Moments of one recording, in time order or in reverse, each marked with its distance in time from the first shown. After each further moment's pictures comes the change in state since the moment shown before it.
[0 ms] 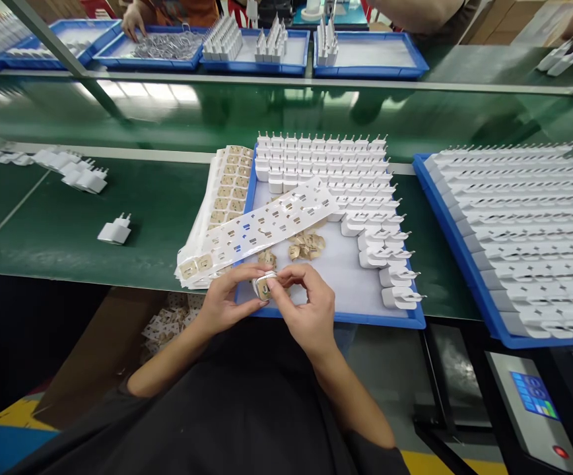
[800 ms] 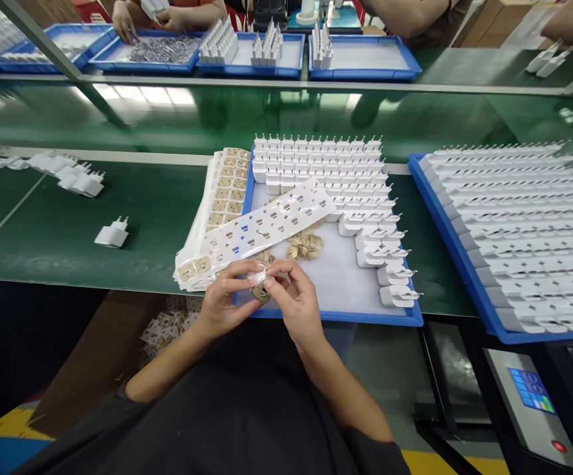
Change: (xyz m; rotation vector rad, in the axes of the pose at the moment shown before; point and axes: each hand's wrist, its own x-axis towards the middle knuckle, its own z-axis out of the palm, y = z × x) left_hand 0.000 -0.004 0.005 0.177 0.109 0.218; right_hand 0.004 0.015 0.019 0.474 -0.070 0.223
